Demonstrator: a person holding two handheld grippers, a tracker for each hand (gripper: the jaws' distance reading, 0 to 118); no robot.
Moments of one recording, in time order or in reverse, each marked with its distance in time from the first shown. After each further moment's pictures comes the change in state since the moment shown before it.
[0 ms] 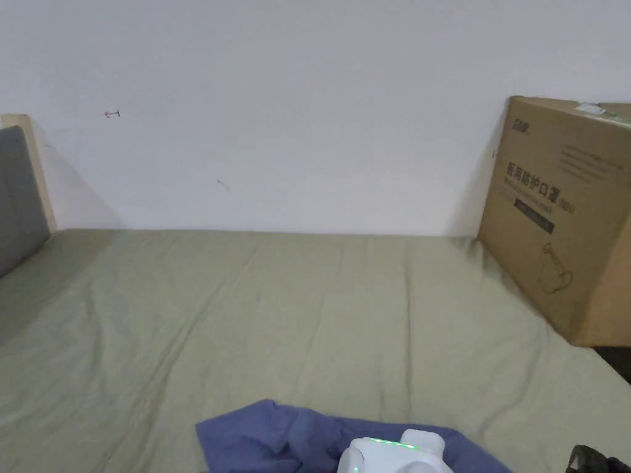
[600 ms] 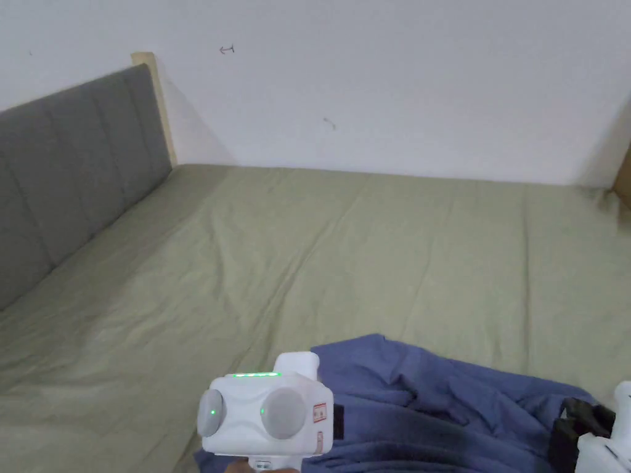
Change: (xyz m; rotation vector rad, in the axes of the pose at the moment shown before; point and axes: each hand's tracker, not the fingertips) left arm -0.208 -0.098 0.169 0.170 0.282 0.397; right arm -0.107 -0.036 -0.017 -0.125 0.234 0.148
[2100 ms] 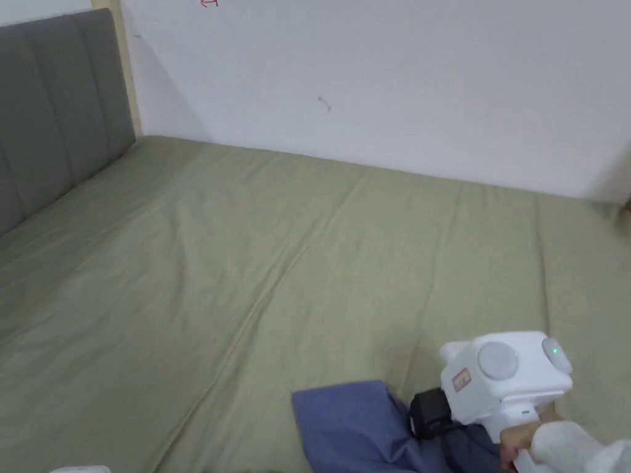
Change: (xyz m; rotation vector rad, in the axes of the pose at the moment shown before) left arm -0.118 -0.005 0.019 0.016 0.152 0.069; right arm -0.065 0.030 -0.383 -0.873 0.238 0.356
